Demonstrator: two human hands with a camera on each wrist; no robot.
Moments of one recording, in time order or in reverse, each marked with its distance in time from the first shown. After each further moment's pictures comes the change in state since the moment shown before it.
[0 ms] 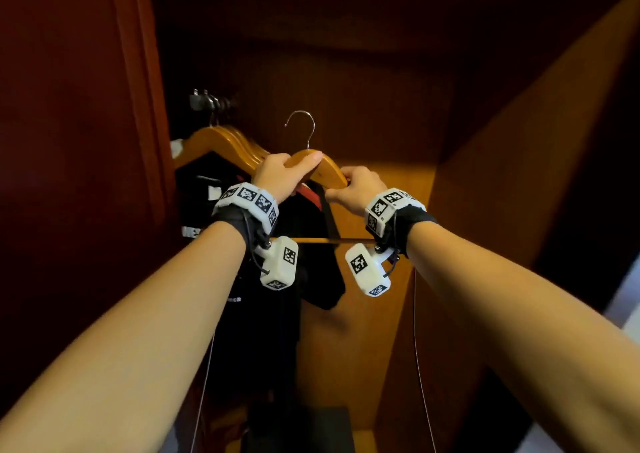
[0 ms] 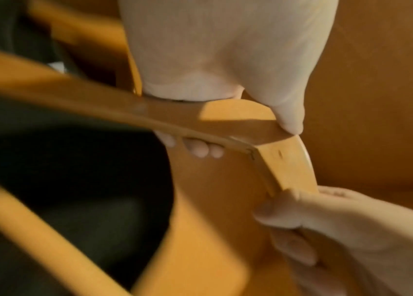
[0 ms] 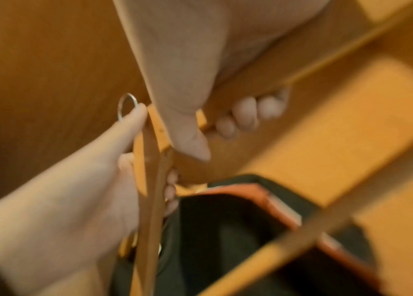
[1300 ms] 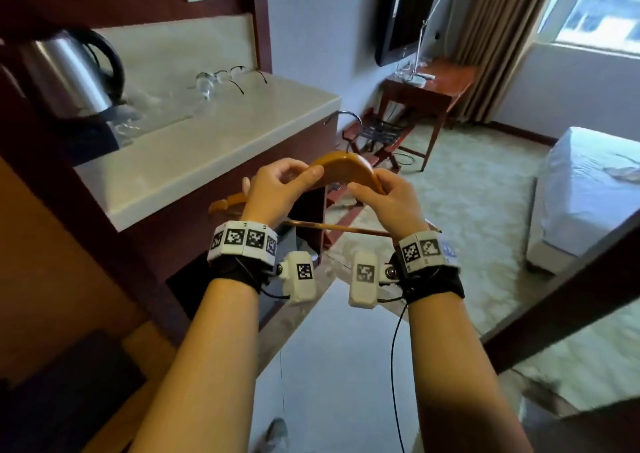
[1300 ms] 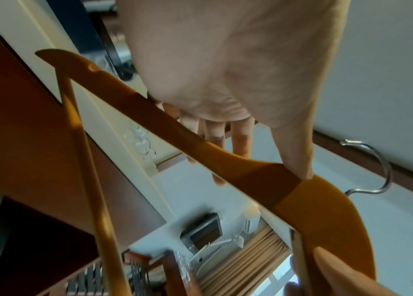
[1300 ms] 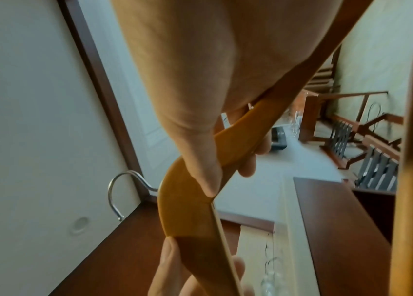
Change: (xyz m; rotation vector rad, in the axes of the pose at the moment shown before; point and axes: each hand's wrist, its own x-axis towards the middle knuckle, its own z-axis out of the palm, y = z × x) left_hand -0.493 0.239 0.536 -0.424 -0.917 0.204; right_hand -0.653 0.438 -0.265 0.222 0.760 0.681
